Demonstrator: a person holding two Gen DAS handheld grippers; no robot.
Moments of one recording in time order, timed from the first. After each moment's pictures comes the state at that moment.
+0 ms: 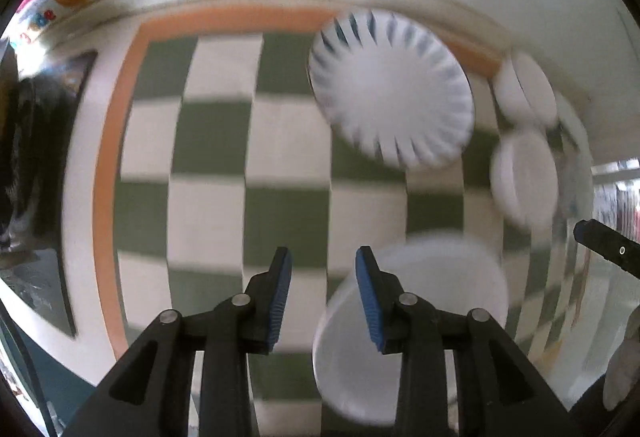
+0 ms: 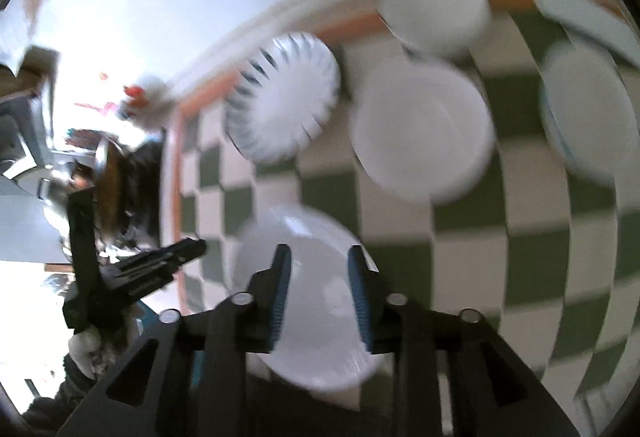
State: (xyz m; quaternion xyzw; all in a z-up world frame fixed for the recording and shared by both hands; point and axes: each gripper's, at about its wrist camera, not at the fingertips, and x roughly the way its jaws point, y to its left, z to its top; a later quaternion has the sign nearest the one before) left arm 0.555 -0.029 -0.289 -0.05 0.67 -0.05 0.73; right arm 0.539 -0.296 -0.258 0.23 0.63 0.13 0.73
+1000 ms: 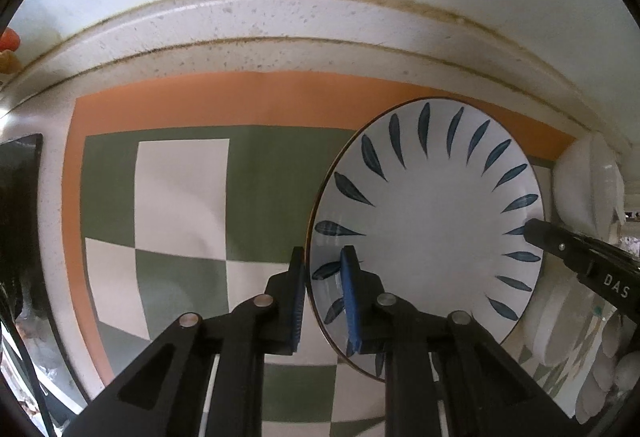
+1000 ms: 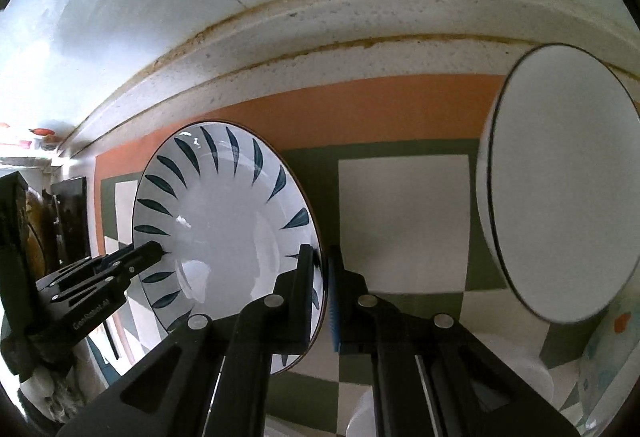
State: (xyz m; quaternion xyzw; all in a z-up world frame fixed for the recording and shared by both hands) left arm 0.681 -0.016 -0.350 -0.03 0.69 -0.04 0.72; right arm 0.702 -0.261 -0.373 0.15 0.69 0.08 0.71
